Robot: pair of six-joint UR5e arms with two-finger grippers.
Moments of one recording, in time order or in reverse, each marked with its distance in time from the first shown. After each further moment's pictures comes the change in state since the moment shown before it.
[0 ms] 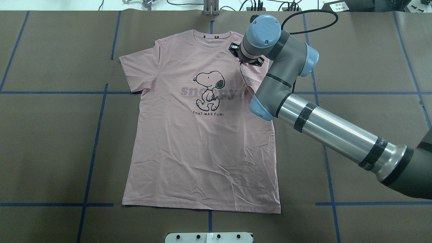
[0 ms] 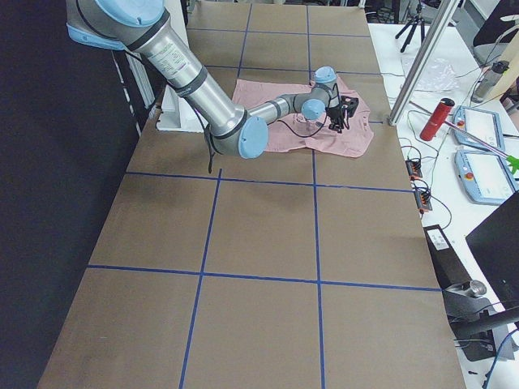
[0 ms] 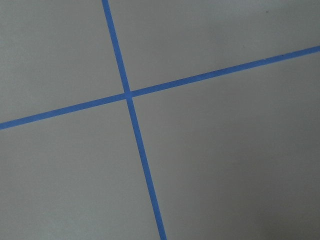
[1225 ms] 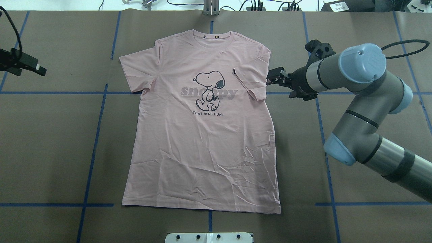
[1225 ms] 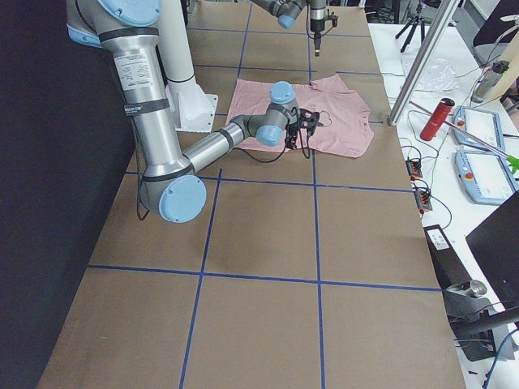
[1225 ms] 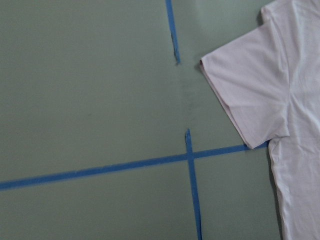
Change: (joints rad) left arm 0.579 -0.551 0.478 -0.682 0.229 -1.099; right arm 0.019 -0.659 0.796 0.009 0.238 -0.002
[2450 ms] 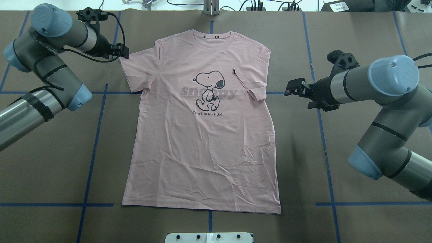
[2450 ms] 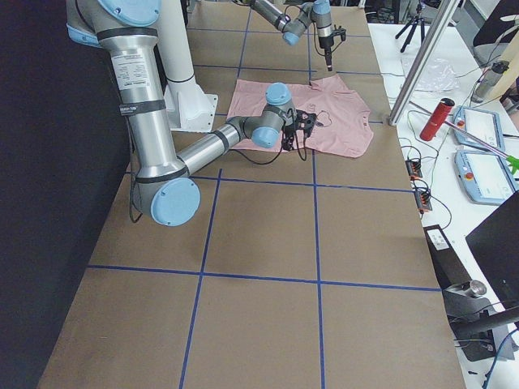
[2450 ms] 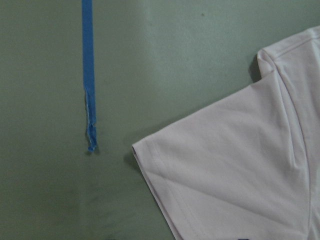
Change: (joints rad) left arm 0.023 -0.141 0.222 -0.141 0.221 -0.012; right arm -0.001 -0.022 0.022 0.000 -0.010 -0.003
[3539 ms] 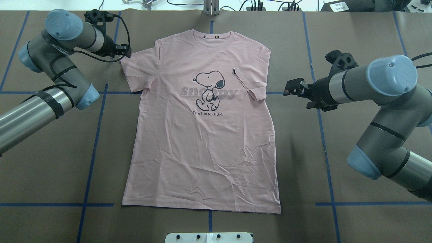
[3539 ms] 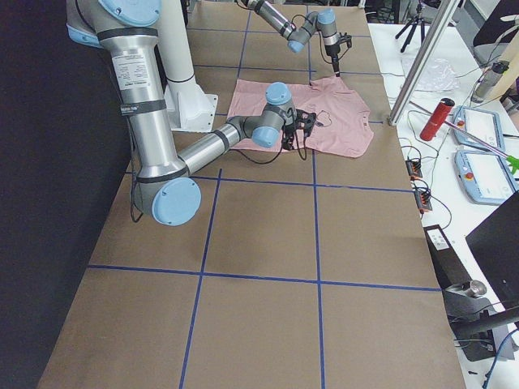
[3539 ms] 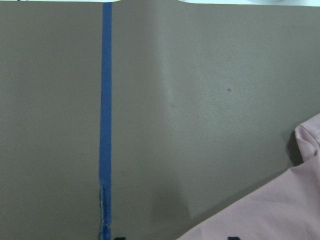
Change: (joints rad) left arm 0.016 -0.056 0.152 -0.096 0.043 0.001; right arm -0.003 0.006 -0.002 0.000 0.000 0.002
